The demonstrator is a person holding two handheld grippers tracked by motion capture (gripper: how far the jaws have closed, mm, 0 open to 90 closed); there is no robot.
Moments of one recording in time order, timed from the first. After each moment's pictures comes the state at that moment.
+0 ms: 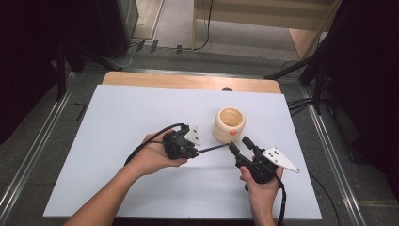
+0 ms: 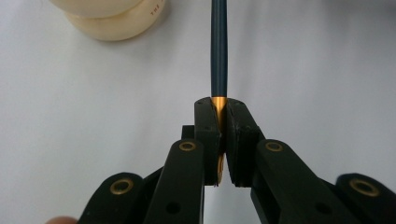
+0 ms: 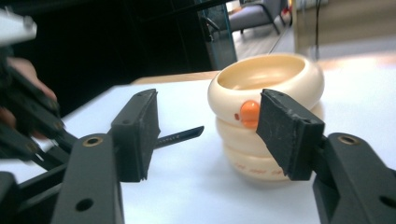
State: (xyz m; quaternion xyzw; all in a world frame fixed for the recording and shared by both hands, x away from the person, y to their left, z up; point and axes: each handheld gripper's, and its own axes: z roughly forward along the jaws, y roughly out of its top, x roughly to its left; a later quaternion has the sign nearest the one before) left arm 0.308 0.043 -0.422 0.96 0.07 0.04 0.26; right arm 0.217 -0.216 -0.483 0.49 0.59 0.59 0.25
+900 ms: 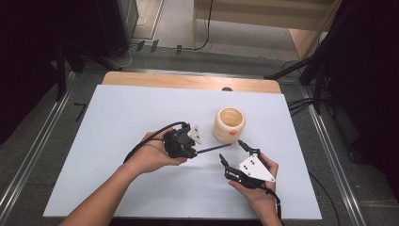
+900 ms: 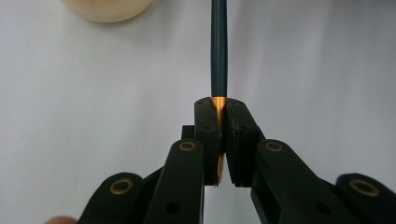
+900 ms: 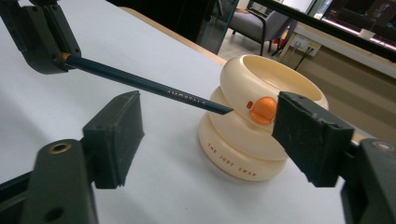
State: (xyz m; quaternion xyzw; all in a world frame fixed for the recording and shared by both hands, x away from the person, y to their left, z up) left arm 0.312 0.038 -0.420 0.97 0.07 0.03 0.23; right arm 0.209 -0.189 -0.490 0.35 0.72 0.45 0.40
